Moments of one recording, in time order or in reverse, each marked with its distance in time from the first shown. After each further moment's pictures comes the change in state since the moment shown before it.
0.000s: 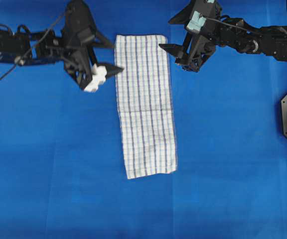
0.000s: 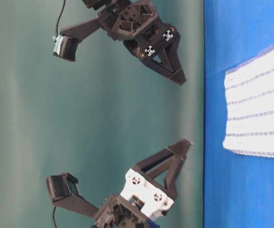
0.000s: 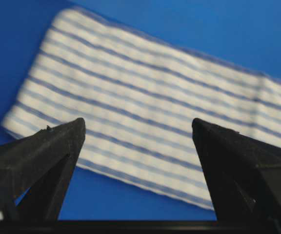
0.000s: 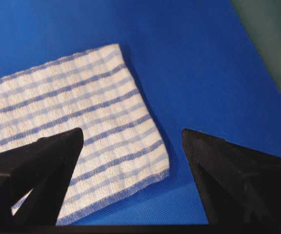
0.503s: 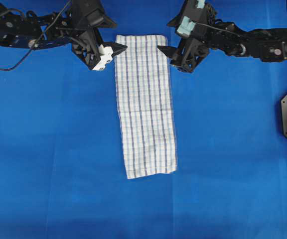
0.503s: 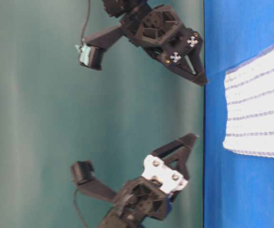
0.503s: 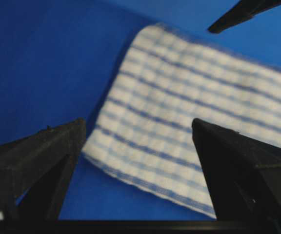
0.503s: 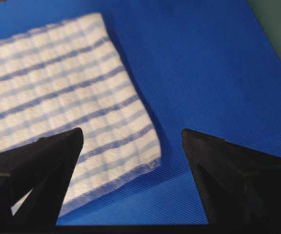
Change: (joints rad) left arm 0.120 0.146 -0.048 0.000 -0.086 0.094; right arm -0.009 0.130 -0.009 0.002 -0.072 -0.003
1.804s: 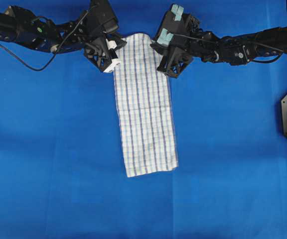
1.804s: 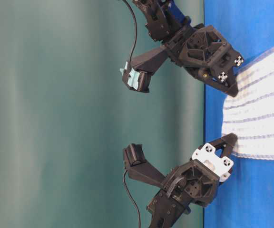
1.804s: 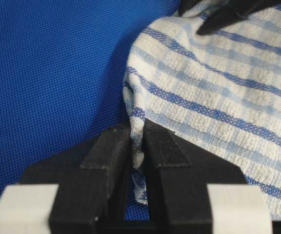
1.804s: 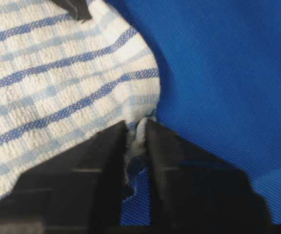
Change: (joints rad) left arm 0.028 0.238 -0.058 0.000 -0.114 0.006; right arm 0.011 0.241 -0.091 -0.002 -0.048 0.006
